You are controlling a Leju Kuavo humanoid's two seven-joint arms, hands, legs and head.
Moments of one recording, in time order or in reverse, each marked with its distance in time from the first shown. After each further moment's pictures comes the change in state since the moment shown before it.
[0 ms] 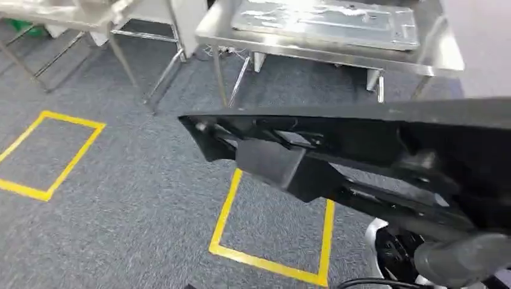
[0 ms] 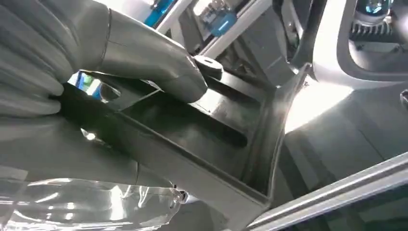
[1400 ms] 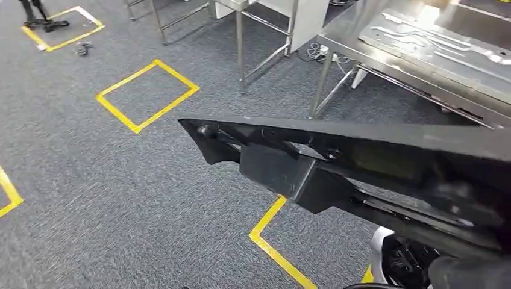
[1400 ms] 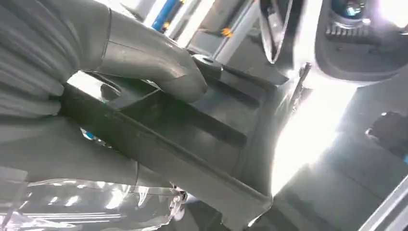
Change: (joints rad) left arm 0.019 0.008 0.012 -0.002 -0.024 -0.005 0.011; right arm 0.033 0.069 -0.059 -0.037 0.011 0.086 0.001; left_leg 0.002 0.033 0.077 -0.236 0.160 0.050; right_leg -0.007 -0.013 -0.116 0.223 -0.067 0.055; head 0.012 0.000
